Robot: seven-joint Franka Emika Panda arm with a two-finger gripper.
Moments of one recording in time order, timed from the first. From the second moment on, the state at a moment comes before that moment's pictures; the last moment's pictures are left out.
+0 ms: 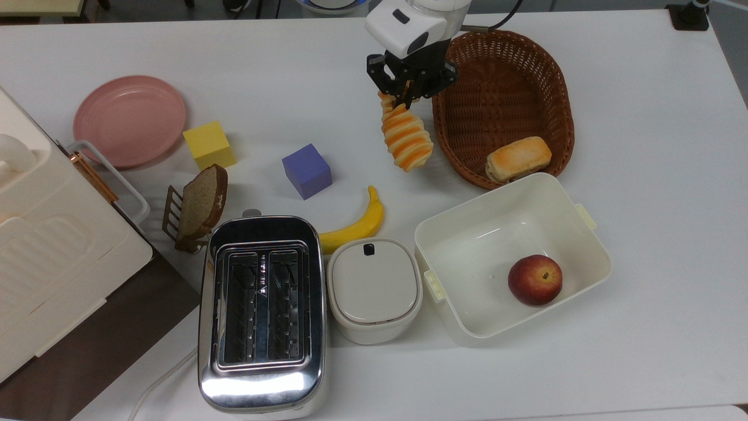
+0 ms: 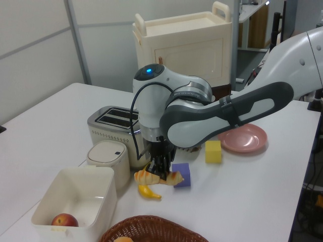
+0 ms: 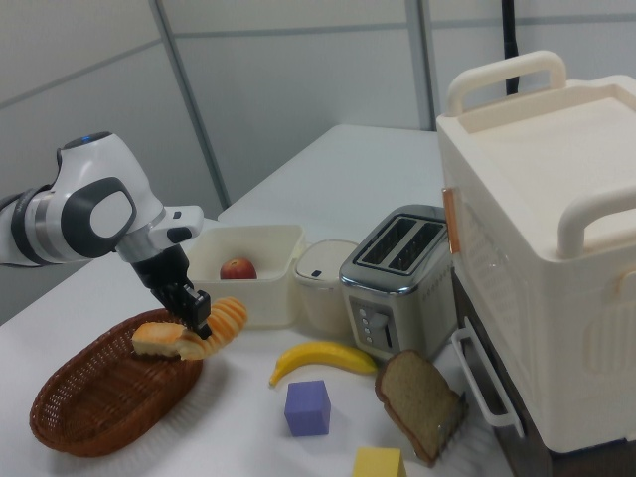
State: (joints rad) arm 0.31 0.08 -0.01 -1.88 -0.16 1.98 0.36
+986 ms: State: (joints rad) arm 0.27 0.10 -0.01 -1.87 -0.17 1.99 0.36
